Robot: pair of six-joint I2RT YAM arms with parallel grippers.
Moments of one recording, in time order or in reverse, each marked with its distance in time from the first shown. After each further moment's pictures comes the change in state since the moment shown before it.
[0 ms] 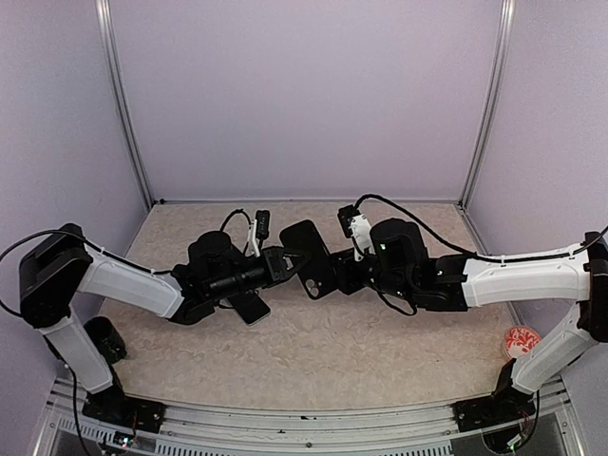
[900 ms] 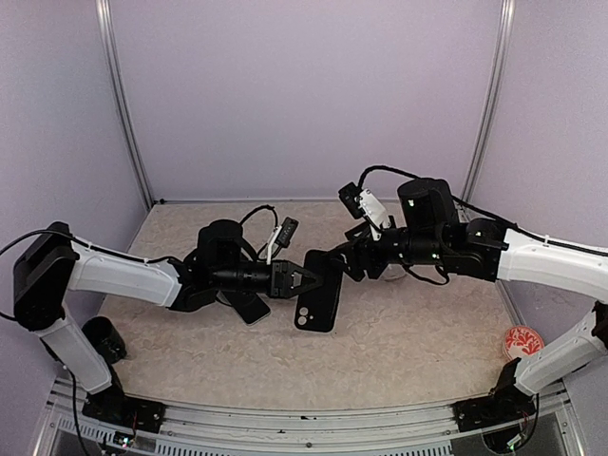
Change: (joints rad) left arm 0.001 -0.038 0.097 -0.301 0.329 0.220; right arm -0.077 -0.140 0.151 -0.320 -0.290 -0.258
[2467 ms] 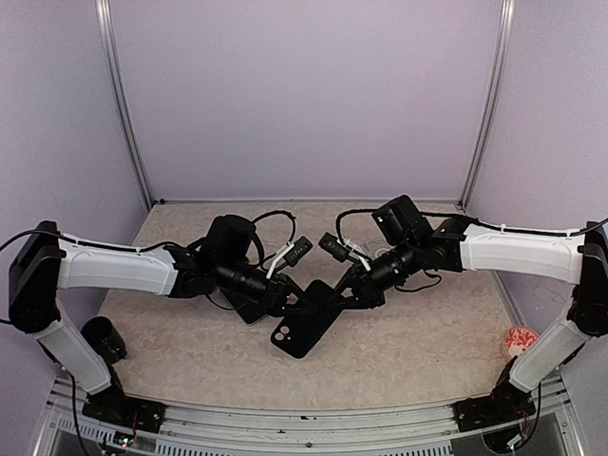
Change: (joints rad) left arm -0.002 -0.032 0.111 -0.476 0.246 0.402; right arm -0.133 0.208 0.038 -0.222 -0.753 -0.104
